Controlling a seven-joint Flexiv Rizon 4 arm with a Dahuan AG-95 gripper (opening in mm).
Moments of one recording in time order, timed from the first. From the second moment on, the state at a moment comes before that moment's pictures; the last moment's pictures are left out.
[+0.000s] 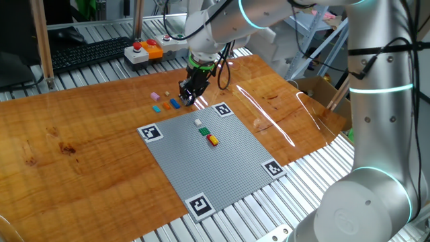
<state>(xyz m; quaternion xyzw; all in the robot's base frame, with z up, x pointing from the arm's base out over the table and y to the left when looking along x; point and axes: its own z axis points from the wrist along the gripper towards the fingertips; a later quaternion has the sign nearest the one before) 0.653 -0.093 0.024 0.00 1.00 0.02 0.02</state>
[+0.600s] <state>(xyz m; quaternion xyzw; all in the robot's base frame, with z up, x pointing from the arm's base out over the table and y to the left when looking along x) 0.610 -0.054 0.036 0.01 1.00 0.02 0.02</state>
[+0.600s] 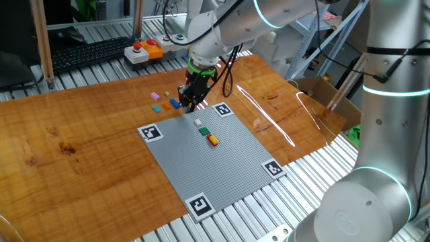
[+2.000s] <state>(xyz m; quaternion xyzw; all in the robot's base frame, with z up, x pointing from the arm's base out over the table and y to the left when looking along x) 0.588 -0.031 0.036 0.05 1.00 0.02 0.00</state>
